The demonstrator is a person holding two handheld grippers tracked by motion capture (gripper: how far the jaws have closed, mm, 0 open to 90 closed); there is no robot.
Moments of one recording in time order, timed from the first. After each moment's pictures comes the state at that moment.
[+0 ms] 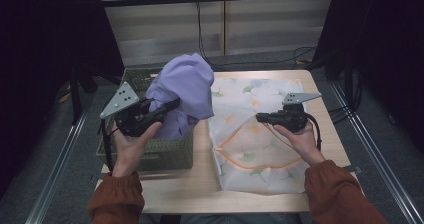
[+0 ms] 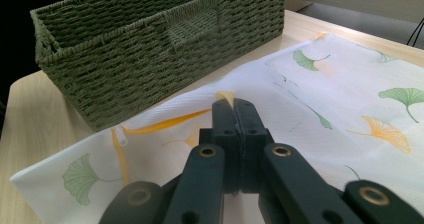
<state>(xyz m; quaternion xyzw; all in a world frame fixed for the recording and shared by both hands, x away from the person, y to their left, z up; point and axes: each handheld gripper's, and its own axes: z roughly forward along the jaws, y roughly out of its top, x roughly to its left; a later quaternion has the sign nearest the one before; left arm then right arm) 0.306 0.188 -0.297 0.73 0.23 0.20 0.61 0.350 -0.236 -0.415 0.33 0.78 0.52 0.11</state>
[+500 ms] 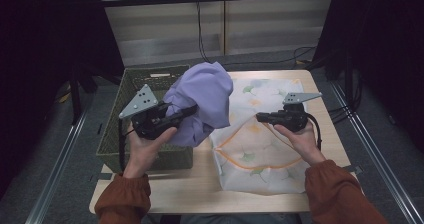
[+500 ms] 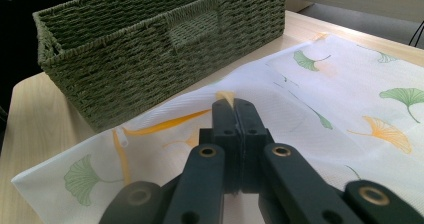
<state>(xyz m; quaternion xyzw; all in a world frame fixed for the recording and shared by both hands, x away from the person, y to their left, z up) 0.305 0.158 -0.305 0.75 0.21 0.16 0.61 0.351 -0.237 -0.414 0.33 0.78 0.52 0.11</state>
